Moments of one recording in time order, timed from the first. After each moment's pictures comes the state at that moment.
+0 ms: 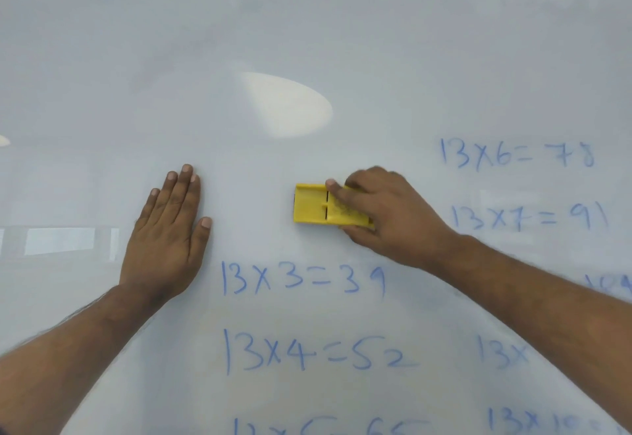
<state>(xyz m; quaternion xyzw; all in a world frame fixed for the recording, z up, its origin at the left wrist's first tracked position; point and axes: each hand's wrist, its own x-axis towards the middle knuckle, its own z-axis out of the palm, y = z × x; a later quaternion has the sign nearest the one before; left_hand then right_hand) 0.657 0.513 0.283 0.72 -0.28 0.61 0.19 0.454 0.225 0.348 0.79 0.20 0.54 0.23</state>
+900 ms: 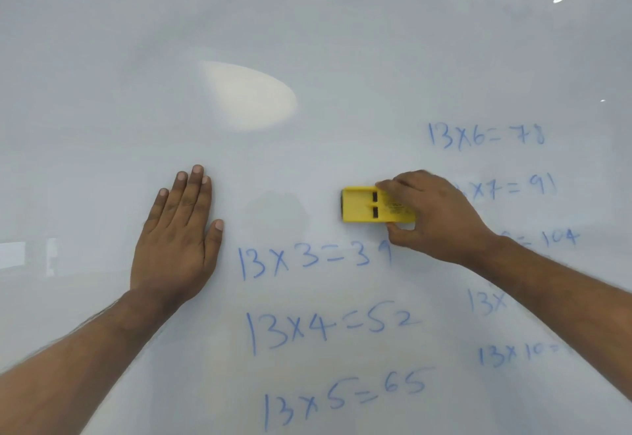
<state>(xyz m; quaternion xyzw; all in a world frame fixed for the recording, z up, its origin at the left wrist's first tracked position) 0.665 0.519 0.270 0.69 -0.32 0.62 0.17 0.417 0.222 0.306 0.81 0.03 0.56 0.19</state>
